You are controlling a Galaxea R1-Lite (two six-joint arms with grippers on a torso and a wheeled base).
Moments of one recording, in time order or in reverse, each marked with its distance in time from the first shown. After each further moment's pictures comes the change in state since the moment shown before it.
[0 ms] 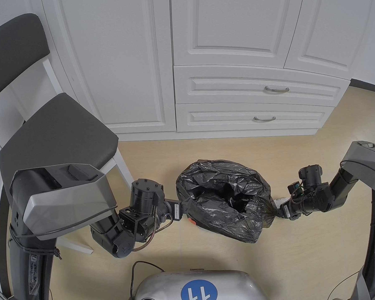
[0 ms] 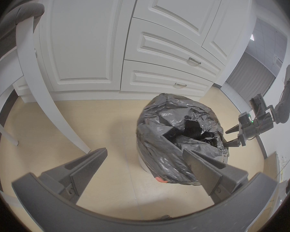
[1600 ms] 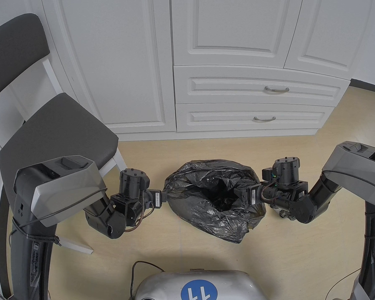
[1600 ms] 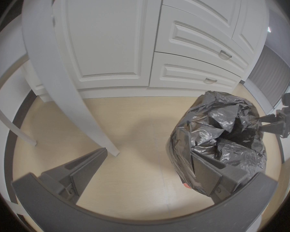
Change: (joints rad) left arm 0.144 0.068 -0.150 0.153 0.072 0.046; right arm 0.269 -0.038 0.004 -0.323 -0.003 0.371
